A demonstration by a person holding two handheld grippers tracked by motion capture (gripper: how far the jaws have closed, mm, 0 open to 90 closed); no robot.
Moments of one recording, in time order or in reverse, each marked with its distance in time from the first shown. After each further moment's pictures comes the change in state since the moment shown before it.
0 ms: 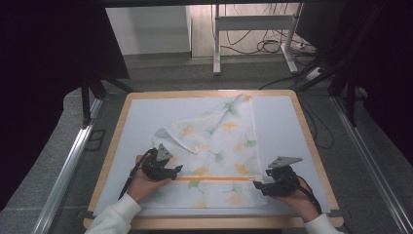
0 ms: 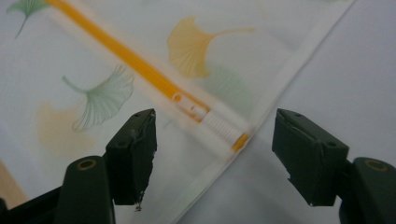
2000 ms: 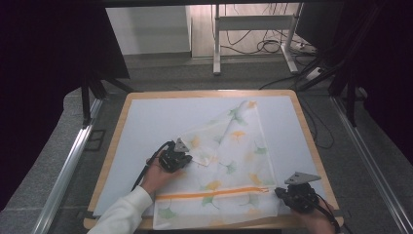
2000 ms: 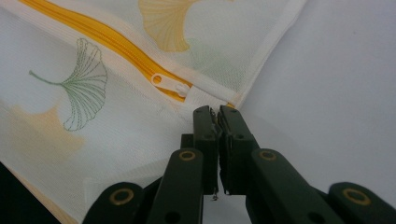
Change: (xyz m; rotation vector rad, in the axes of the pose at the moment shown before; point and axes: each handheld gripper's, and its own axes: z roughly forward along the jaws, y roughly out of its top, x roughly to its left) left arm -0.005 0.035 0.043 0.063 -0.125 0.077; right arm -0.003 -0.047 -0.035 0.017 -0.101 0.012
